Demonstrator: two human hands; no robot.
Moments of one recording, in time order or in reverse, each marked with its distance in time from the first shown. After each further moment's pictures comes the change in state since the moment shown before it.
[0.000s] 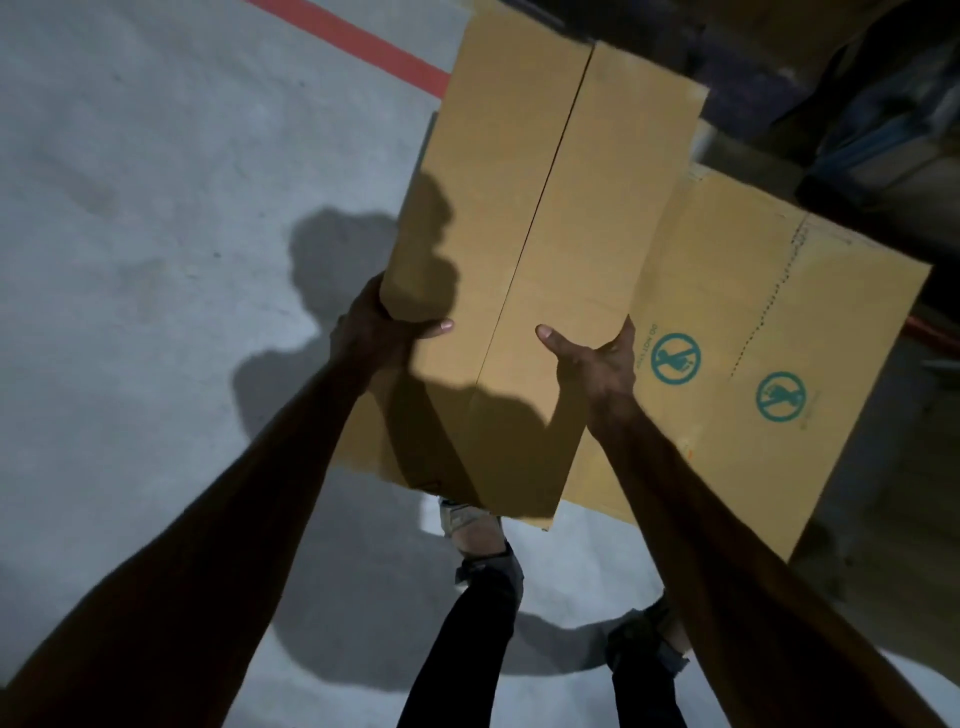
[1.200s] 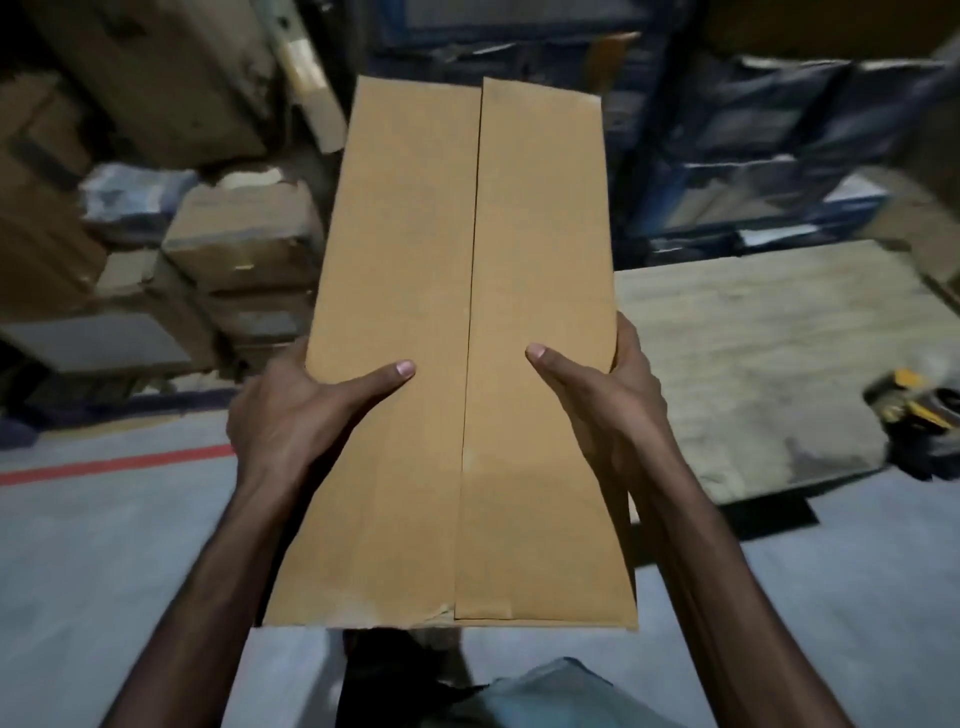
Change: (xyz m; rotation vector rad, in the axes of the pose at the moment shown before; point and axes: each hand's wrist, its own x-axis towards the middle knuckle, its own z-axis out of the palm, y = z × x) left_hand -0.882 0.412 0.172 0.308 0.224 0.759; right_hand -0.631 -0.126 -0.767 0.237 0.405 -0.528
